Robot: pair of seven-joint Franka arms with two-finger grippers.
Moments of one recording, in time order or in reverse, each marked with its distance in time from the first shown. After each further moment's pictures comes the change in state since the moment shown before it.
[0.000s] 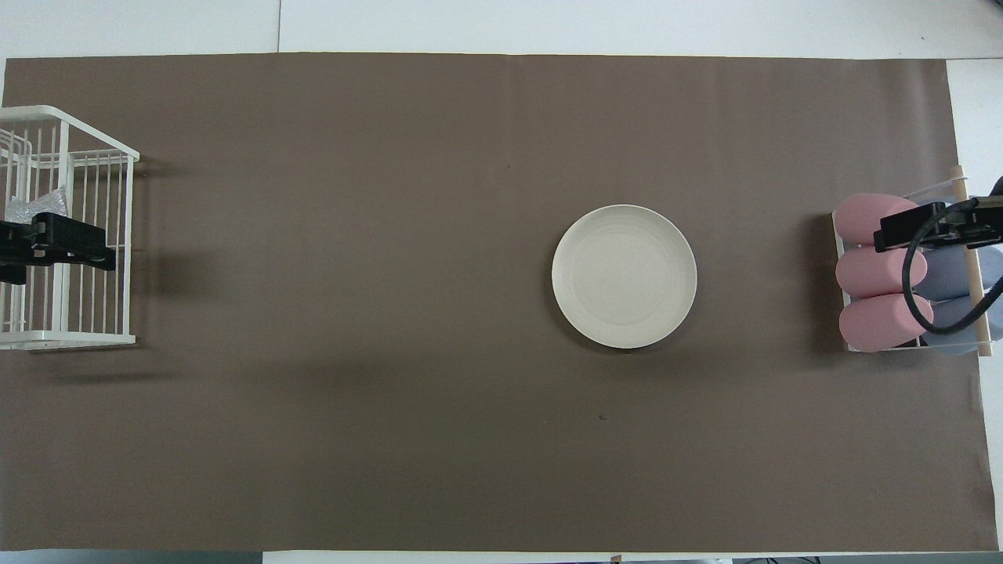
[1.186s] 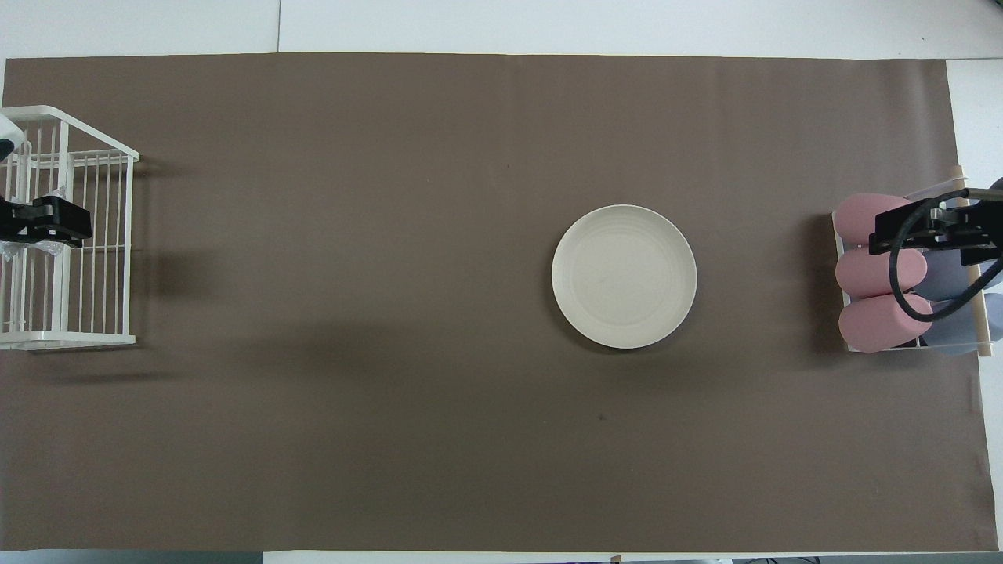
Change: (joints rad) left arm -0.048 0.067 -0.009 -0.034 0.386 0.131 -0.105; right arm 0.011 0.000 0.002 -0.001 0.000 -0.042 0.230
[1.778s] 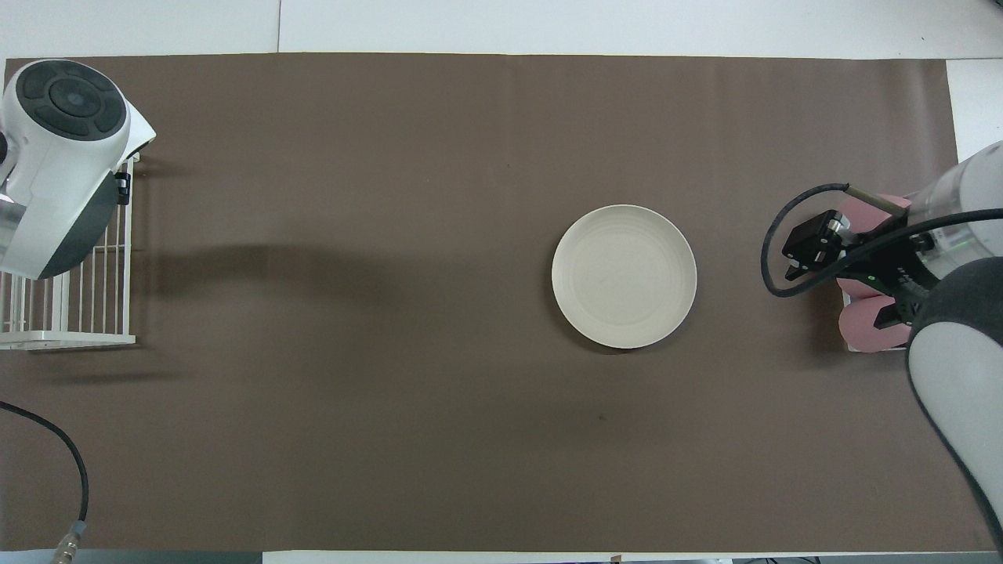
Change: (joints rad) left arm -0.020 0.279 -0.001 -0.001 0.461 0.187 -0.128; right arm 0.192 -0.018 0.005 0.000 0.001 -0.141 0.620
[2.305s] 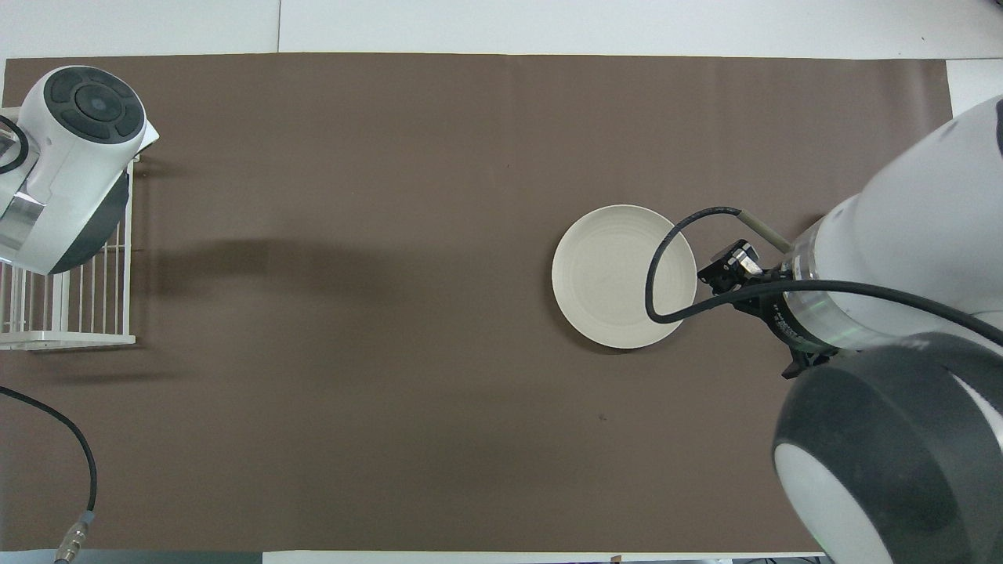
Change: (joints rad) left arm 0.001 0.014 0.004 0.002 0.030 -0.006 -0.043; right arm 0.154 -0.017 0.003 -0.006 0.010 -0.014 0.384
